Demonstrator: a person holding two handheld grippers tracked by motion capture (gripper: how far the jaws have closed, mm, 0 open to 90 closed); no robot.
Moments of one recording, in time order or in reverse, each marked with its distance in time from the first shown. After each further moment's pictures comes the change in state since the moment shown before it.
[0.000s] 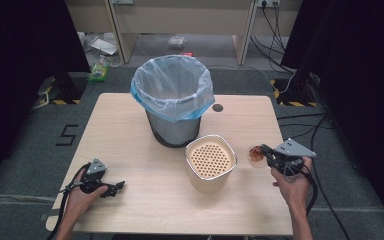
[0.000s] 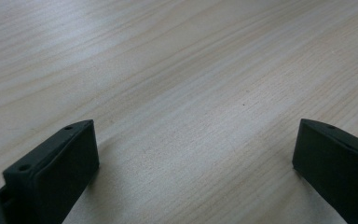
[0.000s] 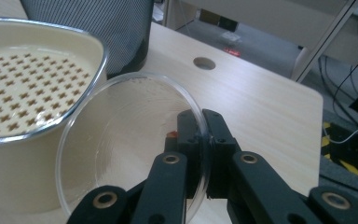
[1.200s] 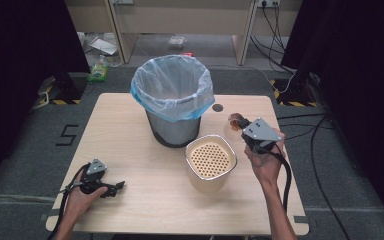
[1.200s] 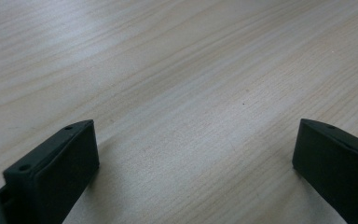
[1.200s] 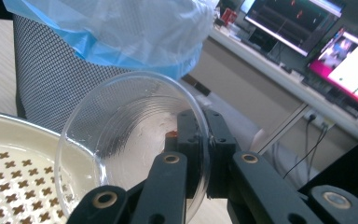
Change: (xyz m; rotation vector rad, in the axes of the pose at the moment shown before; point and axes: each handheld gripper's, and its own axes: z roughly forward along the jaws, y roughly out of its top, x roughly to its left) left arm 0.000 0.000 0.000 0.000 0.001 -0.002; right arm 0.043 0.078 0.033 -0.205 -0.109 -0.310
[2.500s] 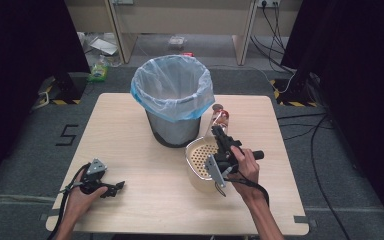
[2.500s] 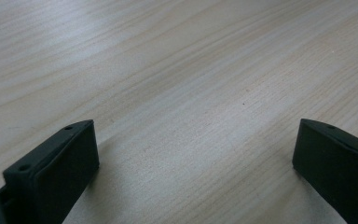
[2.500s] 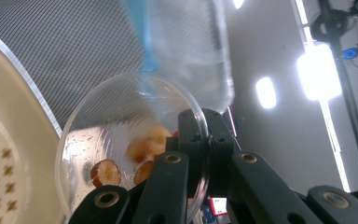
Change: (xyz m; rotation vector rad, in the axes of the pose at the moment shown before) left arm 0.000 0.000 0.000 0.000 0.001 -0.001; right arm 0.091 0.003 0.007 -0.123 -0.263 -0.797
